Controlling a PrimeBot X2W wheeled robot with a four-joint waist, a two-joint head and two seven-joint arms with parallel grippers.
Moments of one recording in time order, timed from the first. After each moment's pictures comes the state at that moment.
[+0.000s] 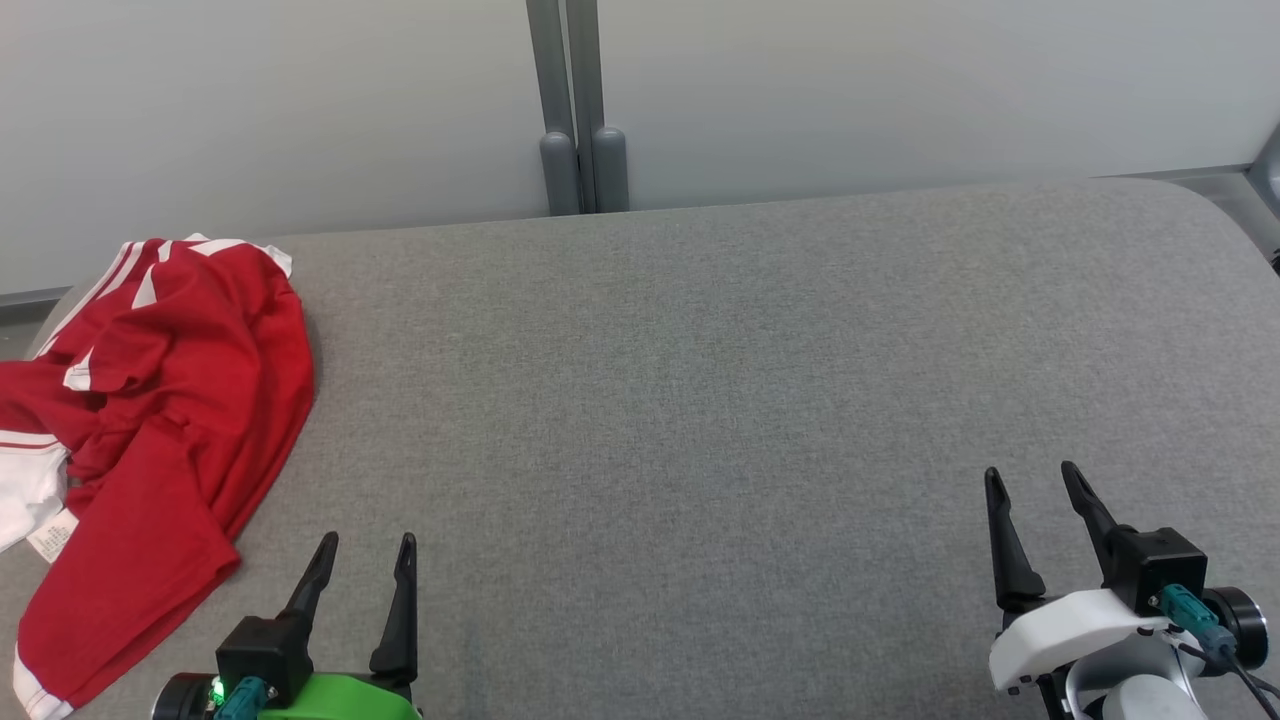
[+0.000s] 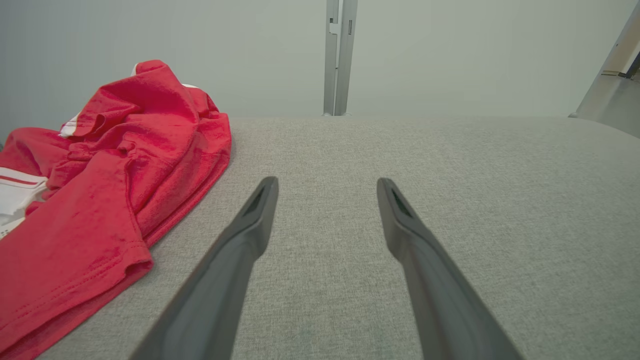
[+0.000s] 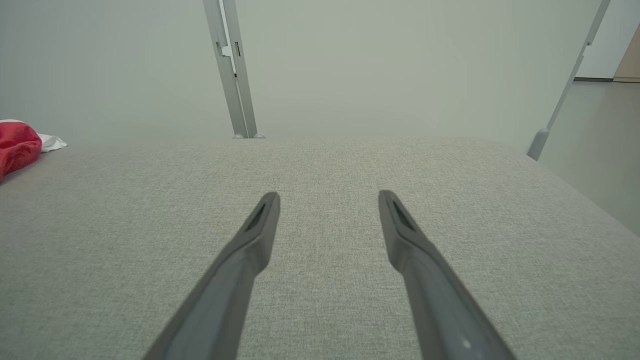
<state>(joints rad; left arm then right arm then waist) 0.01 0.09 -0.08 0.30 -0.19 -0.13 -0.26 -0.04 -0.05 -0.07 0.29 0.05 0.13 -0.26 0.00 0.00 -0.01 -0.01</state>
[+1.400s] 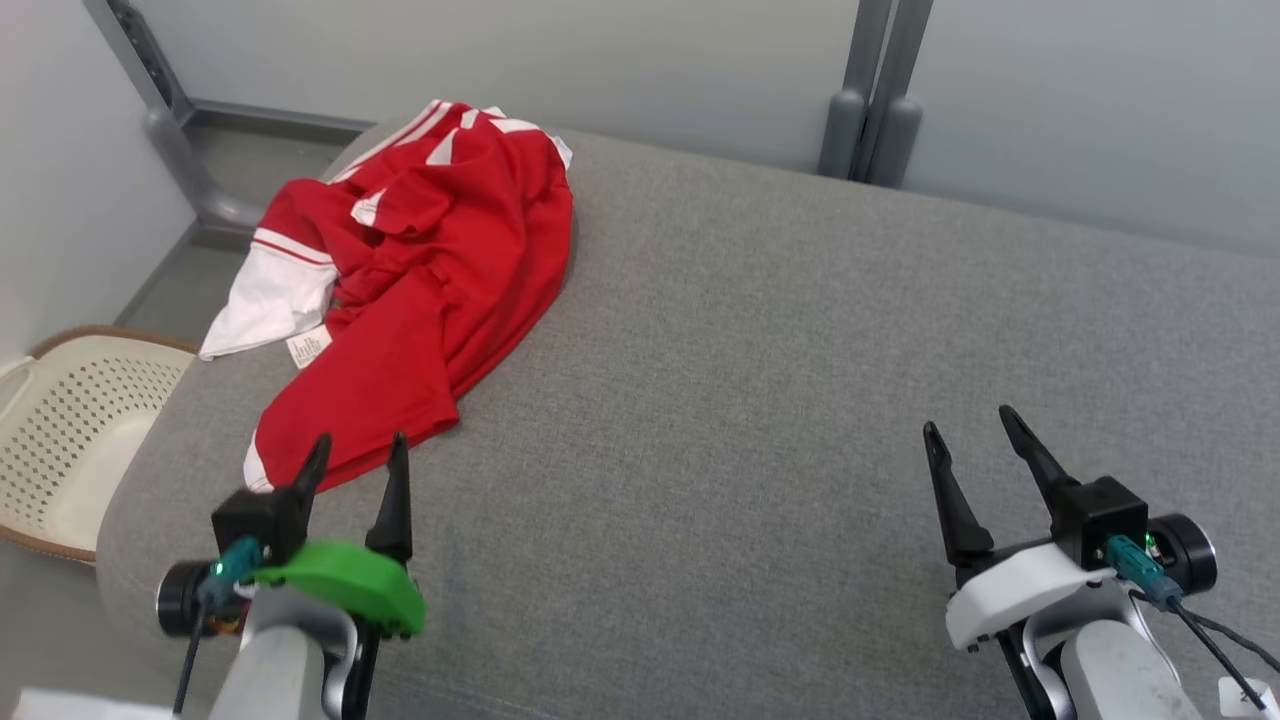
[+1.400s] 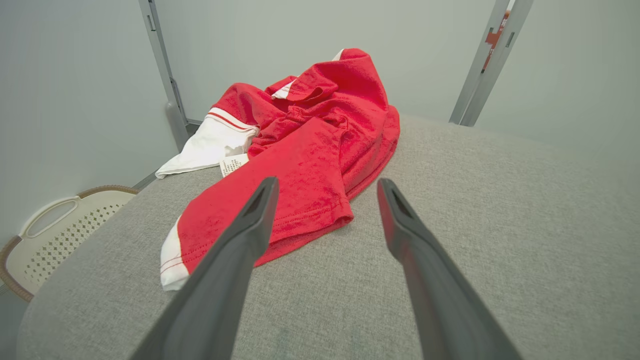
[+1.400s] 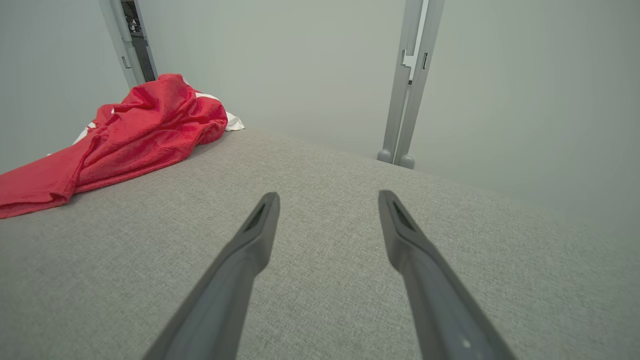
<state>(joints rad) -0.23 0.07 -0.05 0.53 -0.22 -0.13 -0.25 -0.12 -0.08 0.05 0.29 0.04 0.13 -0.26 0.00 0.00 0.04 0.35</state>
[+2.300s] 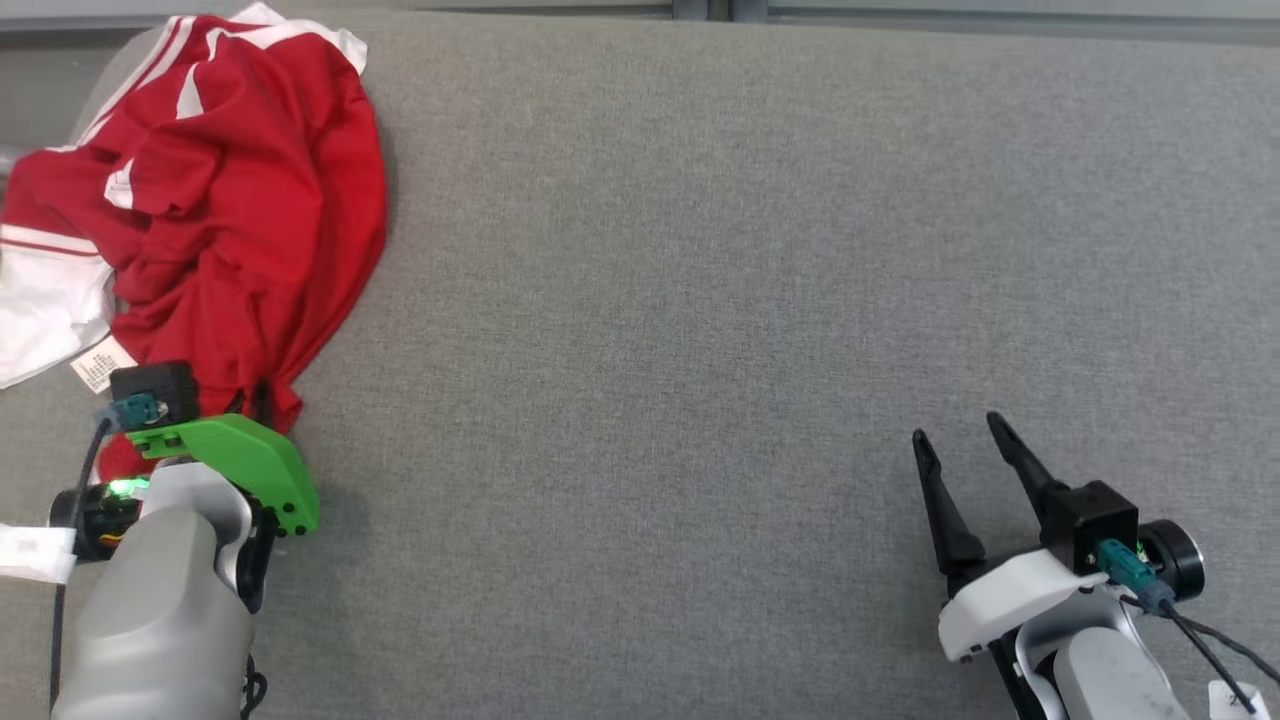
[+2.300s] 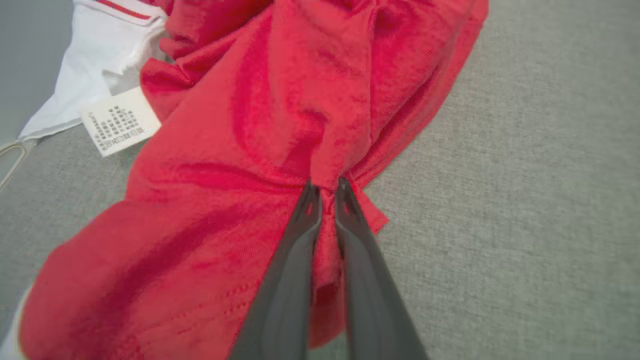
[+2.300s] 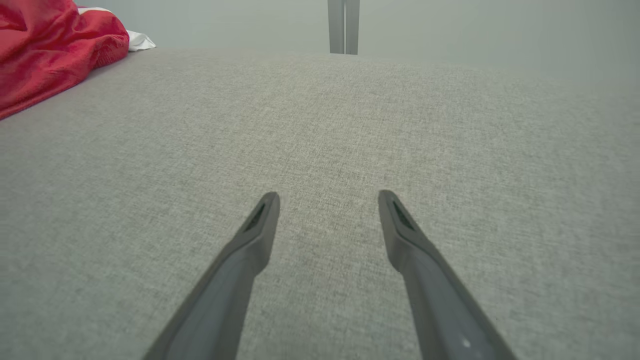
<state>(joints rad) -0.68 0.23 -0.18 1.10 -0.43 -0.12 -0.10 -0.14 -0.10 0.08 0.31 0.07 0.13 -0.26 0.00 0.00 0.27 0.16</state>
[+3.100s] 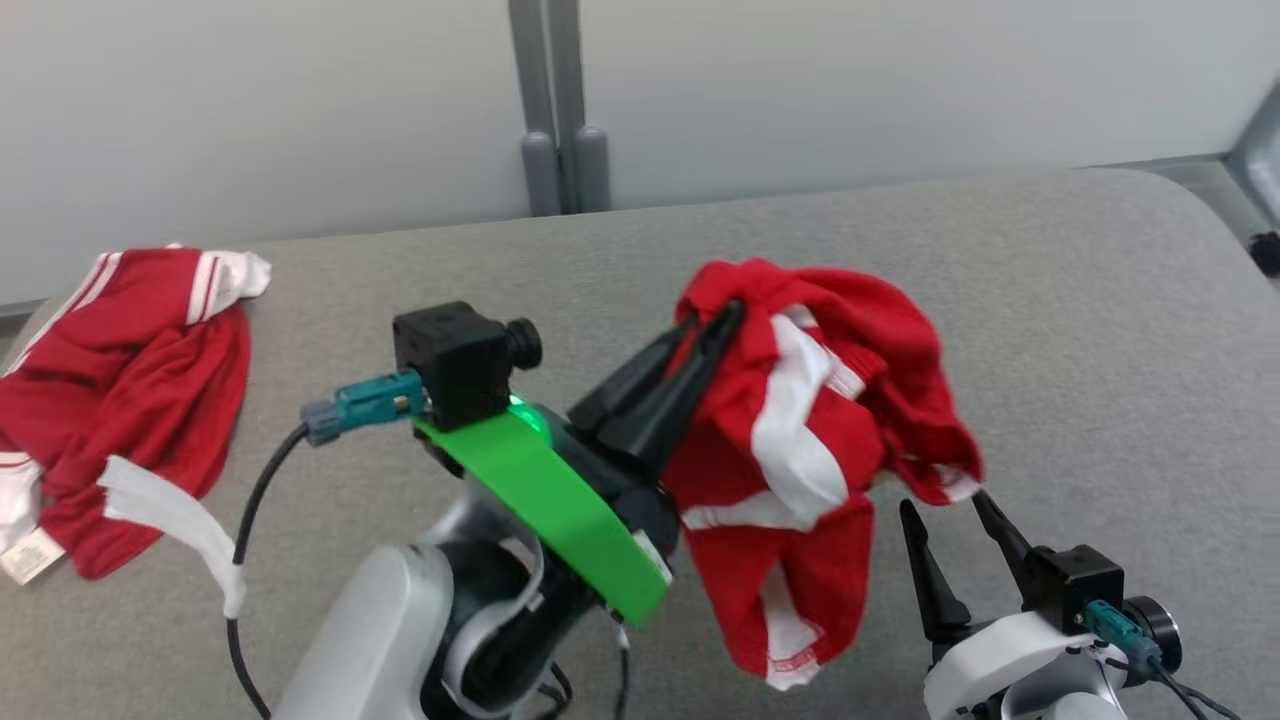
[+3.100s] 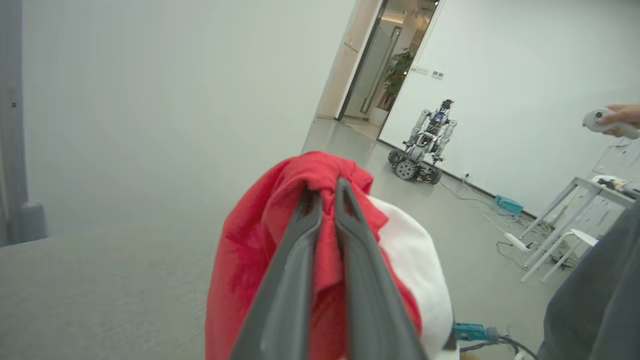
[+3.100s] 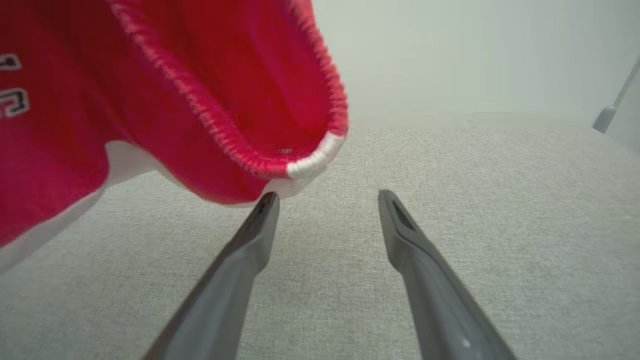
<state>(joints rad) -0.36 0.08 -0.50 -0.23 -0.79 -0.10 0.32 -0.03 -0.05 0.08 0.32 0.11 0.13 -0.26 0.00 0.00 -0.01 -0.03</state>
